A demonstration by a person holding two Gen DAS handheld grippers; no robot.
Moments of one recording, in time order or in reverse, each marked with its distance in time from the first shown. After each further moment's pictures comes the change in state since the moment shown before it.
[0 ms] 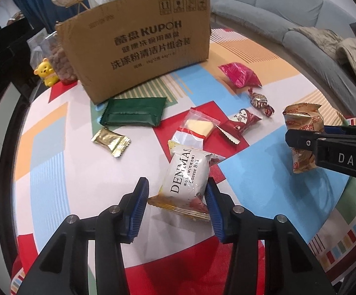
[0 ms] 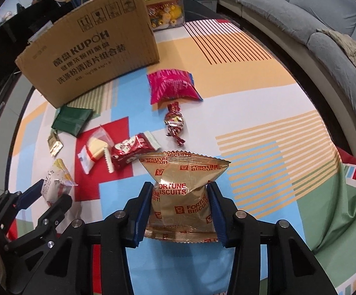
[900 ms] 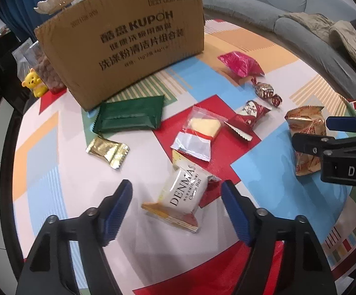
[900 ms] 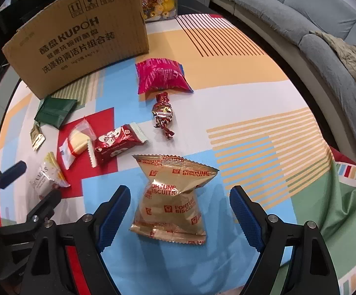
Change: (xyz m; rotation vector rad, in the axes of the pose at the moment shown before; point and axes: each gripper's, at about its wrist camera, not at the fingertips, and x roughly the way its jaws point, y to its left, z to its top) left arm 0.028 0.005 0.004 0.105 0.023 -0.017; right arm 0.015 0.000 -0.004 -0.008 0.034 -0.100
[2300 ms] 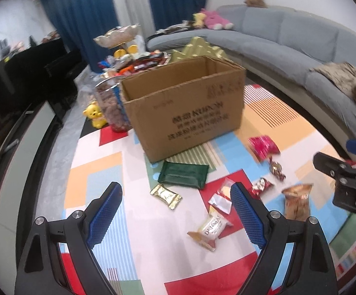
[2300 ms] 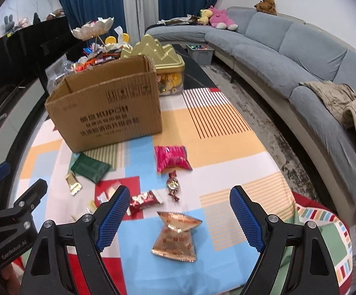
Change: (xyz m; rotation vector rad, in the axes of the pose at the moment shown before) left arm -0.112 0.024 0.031 -0.140 -0.227 0.187; right arm -0.108 0.005 0.022 -0.050 -0.308 -0.004
